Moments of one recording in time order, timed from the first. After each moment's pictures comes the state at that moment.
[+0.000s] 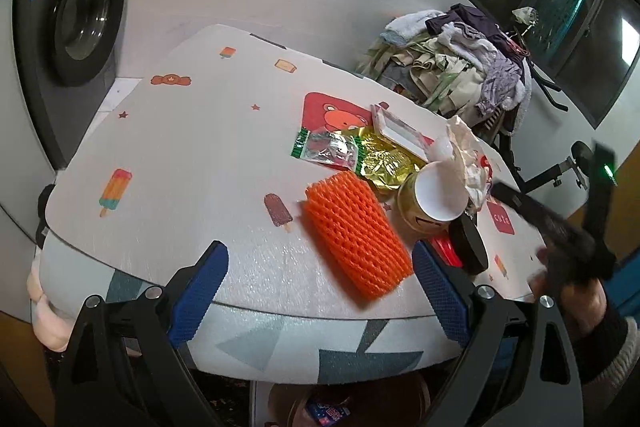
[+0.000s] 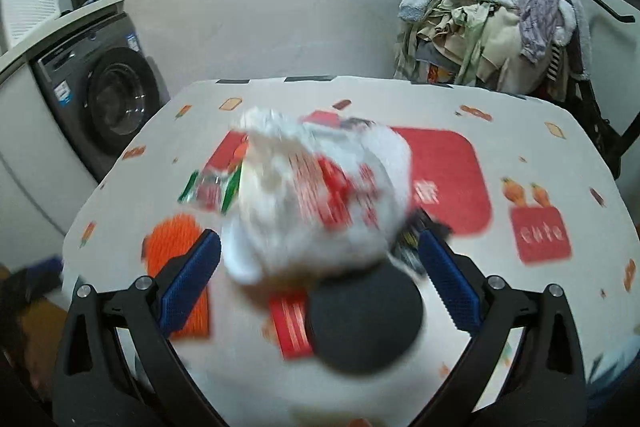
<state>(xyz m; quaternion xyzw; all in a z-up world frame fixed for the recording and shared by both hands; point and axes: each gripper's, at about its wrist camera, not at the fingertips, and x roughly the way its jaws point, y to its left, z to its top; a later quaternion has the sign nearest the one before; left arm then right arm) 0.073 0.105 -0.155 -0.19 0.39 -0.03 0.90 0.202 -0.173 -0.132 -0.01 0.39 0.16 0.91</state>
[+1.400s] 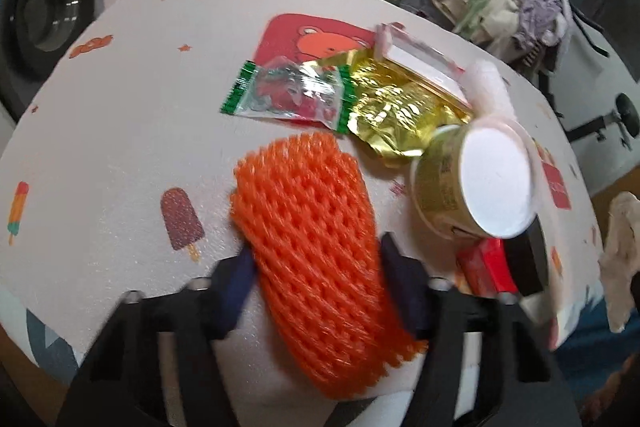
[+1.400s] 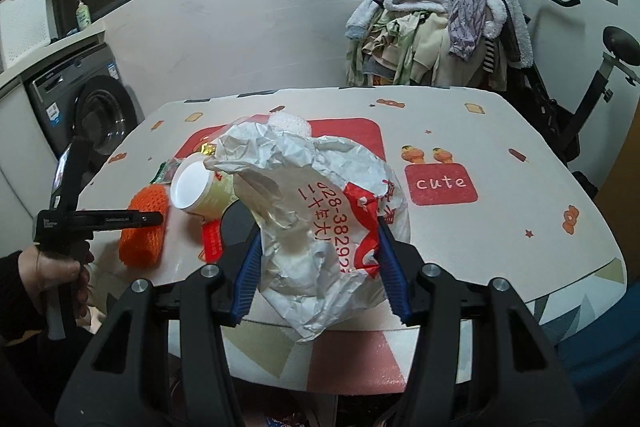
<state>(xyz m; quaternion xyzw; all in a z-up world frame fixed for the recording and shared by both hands) 0.186 0.031 -0.226 -0.13 0.50 -0.02 0.85 0.092 -0.293 -0.125 0.01 0.34 0.12 0.93</state>
